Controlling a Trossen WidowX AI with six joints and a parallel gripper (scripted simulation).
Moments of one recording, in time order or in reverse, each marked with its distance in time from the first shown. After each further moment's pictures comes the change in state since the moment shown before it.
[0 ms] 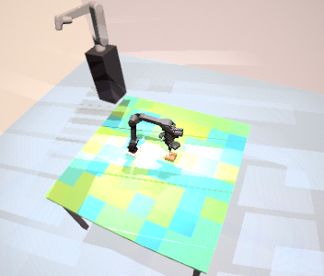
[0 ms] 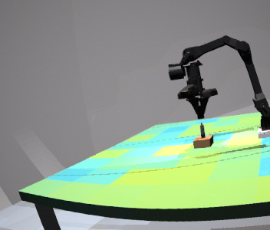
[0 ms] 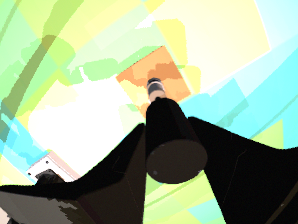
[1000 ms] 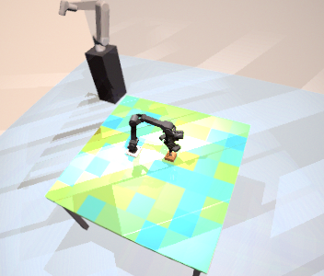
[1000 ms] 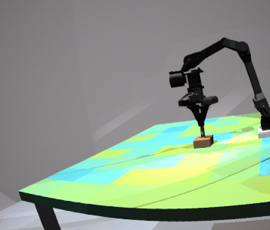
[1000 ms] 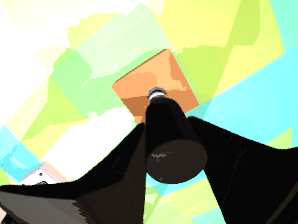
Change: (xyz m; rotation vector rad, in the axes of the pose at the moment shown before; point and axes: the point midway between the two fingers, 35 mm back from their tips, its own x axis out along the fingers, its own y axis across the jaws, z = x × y) arm 0.031 0.001 0.004 0.003 0.003 0.001
